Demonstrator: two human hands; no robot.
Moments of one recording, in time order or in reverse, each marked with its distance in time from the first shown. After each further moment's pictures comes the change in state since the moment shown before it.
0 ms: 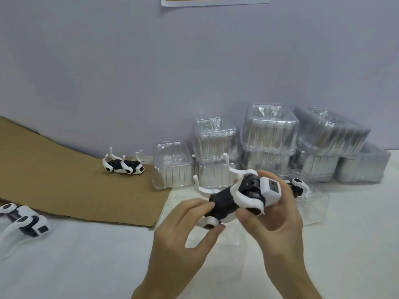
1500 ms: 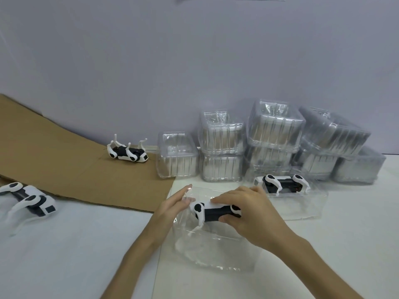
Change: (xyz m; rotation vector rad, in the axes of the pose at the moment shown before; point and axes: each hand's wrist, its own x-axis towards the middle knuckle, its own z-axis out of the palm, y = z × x) left_hand -0.018 -0.076 -0.008 -0.532 -0.463 -0.985; right_hand 0.034 0.032 -0.011 -1.262 -0.629 -0.055
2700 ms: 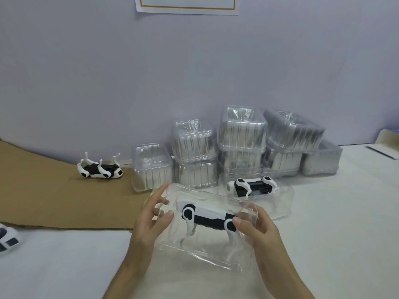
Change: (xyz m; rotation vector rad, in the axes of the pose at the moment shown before) left_hand -0.017 0.011 0.028 -0.085 0.152 0.371; right_hand -0.072 0.008 0.003 1.269 0.441 0.607
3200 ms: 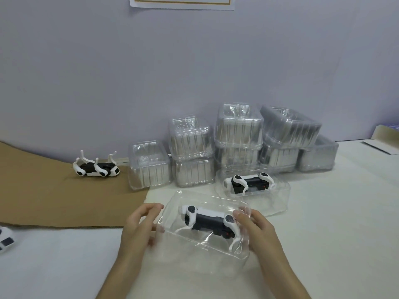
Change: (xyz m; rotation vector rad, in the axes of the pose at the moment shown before) left_hand 0.004 -0.016 -0.005 -0.003 0.182 -0.343; right_hand 0.004 0.006 -0.002 -0.208 0.136 0.133
